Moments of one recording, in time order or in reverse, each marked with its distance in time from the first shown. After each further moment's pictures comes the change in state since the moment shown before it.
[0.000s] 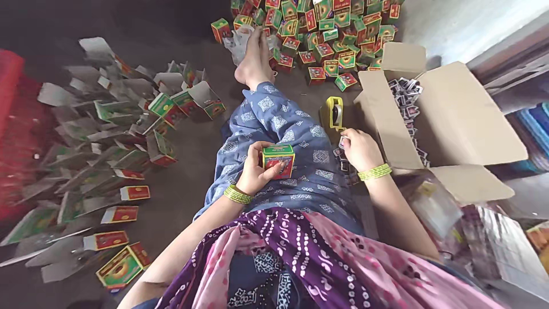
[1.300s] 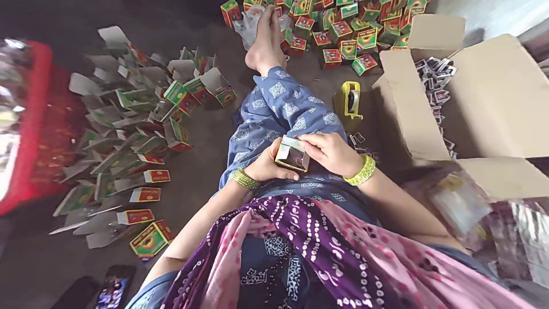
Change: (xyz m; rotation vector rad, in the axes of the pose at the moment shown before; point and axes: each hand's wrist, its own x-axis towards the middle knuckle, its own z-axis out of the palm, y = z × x) left_hand 0.002 0.009 -0.015 -0.199 -0.438 -0.237; right_hand -0.028 -0.093 0.013 0.600 -0.037 -0.799
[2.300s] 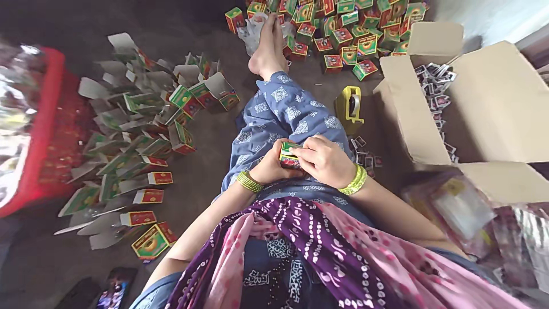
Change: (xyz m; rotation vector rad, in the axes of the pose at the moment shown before) left_hand 0.006 -0.005 0.005 0.220 0.100 0.026; right_hand -0.003 -0.010 0.019 -0.312 0.080 -0.200
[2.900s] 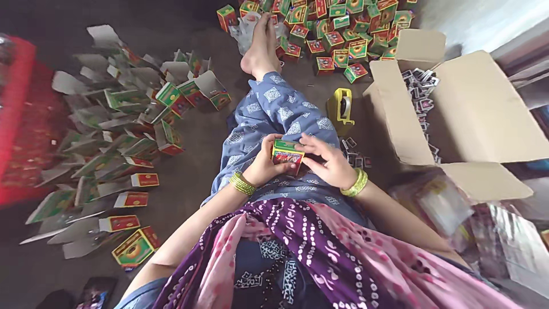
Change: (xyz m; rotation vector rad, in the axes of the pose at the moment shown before) left_hand -0.001 -0.001 0.006 0.014 0.143 -0.023; right_hand -0.037 0.023 -0.001 0.505 0.000 0.295
